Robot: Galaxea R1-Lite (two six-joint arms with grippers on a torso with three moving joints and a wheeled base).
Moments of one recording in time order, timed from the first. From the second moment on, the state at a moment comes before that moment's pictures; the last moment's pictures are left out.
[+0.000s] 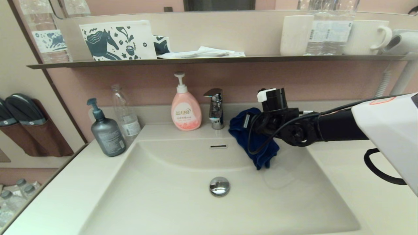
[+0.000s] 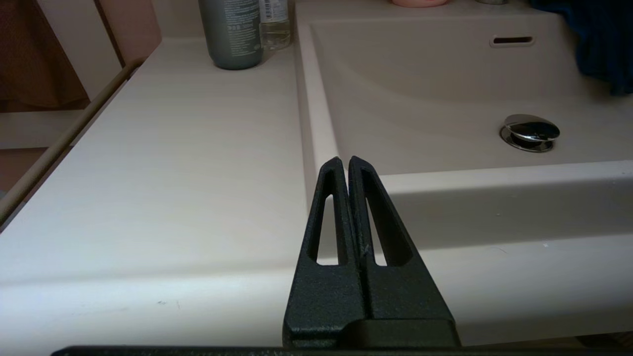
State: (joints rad) left arm 0.00 0.00 -0.01 0.03 -0.02 0.02; right arm 0.49 2.25 -1.67 -0.19 -0.19 0.51
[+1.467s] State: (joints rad) left arm 0.00 0.00 -0.01 0.03 -0.02 0.02; right arm 0.19 2.26 -1.14 -1.01 -0.13 0.00
